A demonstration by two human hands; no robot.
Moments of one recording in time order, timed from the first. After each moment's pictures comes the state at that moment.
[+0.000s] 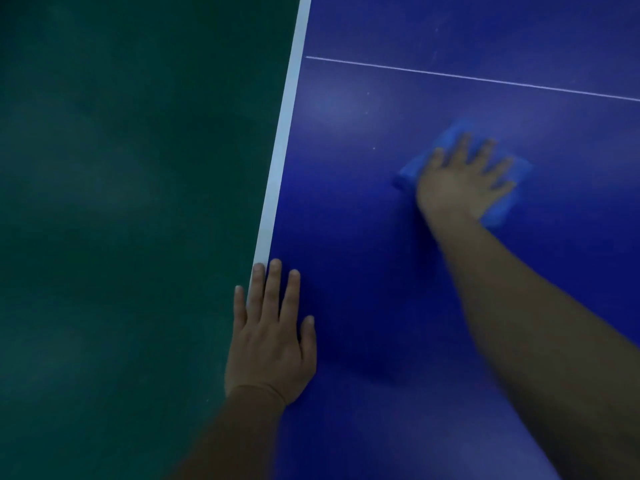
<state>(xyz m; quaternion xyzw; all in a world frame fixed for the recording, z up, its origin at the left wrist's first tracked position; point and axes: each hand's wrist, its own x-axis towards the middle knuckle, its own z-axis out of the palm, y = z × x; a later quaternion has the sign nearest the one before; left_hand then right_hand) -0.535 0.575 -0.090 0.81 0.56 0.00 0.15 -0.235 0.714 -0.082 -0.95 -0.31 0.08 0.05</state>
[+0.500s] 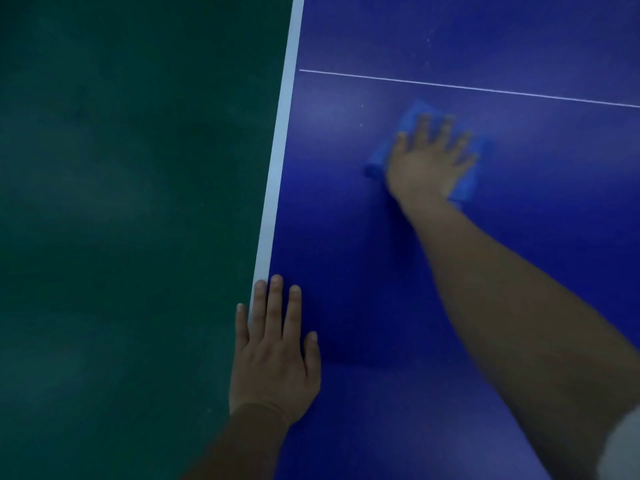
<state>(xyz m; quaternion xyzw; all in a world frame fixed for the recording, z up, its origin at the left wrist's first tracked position) -0.533 0.579 -0.084 0.81 0.56 -0.03 0.15 -0.250 0.767 -0.078 -0.92 -0.37 0.08 0.04</state>
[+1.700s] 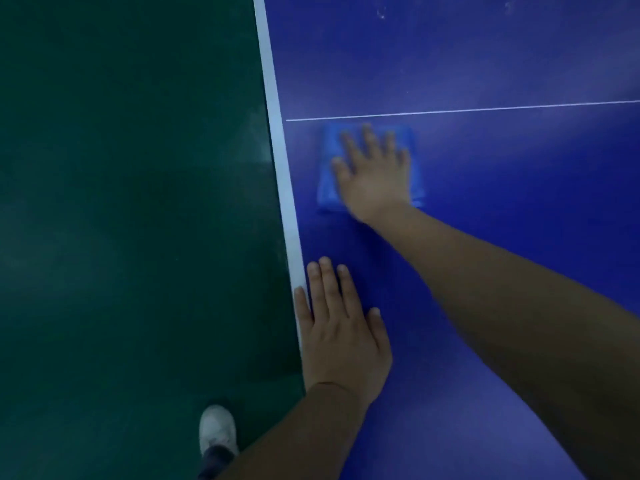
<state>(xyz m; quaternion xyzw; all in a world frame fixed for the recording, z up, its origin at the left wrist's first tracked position) -0.484 0.688 -0.087 0.84 0.50 0.03 0.20 -0.299 0.837 -0.086 -0.87 -0.48 0.06 -0.01</state>
